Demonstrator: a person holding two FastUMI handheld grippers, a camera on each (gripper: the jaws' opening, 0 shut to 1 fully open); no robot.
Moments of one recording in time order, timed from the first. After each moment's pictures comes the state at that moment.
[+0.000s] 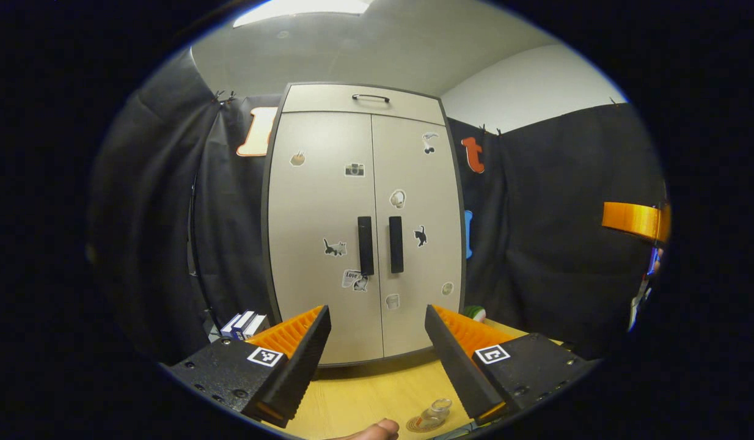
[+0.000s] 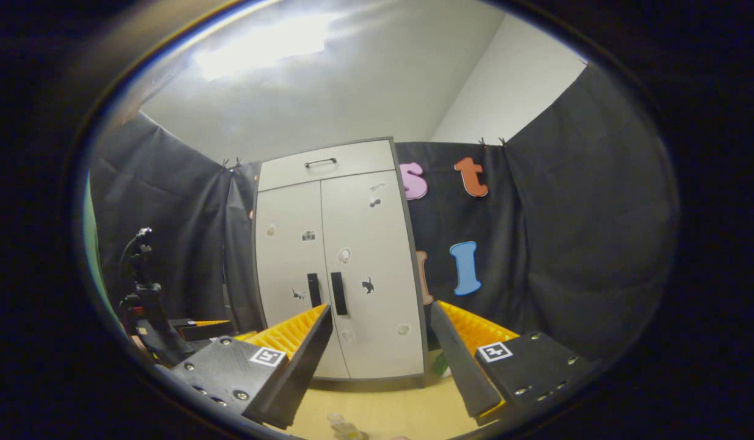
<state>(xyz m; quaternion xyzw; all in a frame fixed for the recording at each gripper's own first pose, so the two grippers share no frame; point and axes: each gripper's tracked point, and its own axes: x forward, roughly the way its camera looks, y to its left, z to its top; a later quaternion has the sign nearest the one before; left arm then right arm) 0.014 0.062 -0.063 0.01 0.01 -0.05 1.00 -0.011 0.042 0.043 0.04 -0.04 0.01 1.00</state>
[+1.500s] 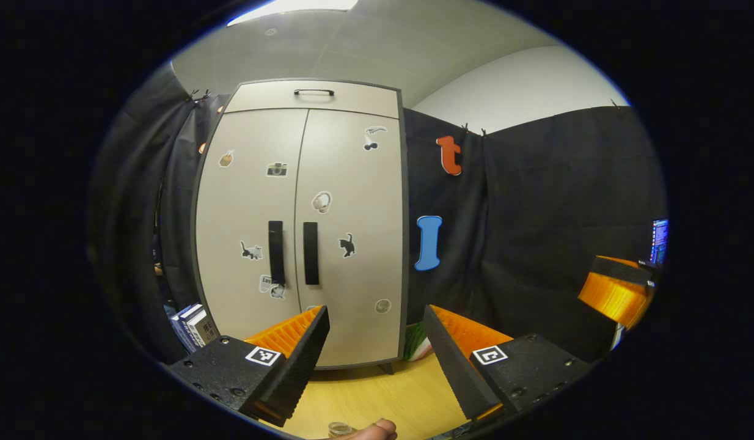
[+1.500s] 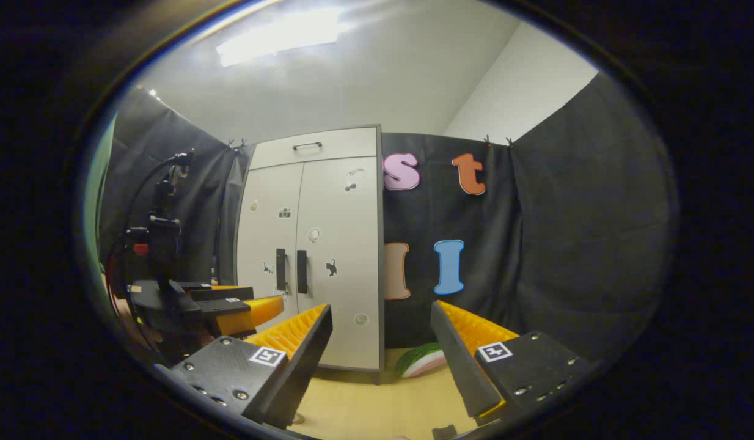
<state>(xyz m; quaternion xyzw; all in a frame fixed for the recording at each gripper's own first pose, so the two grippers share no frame) 0.068 -0.124 -0.040 -0.01 0.00 -0.08 1.00 0.003 -0.077 0.017 -0.01 -0.03 0.04 1.00</state>
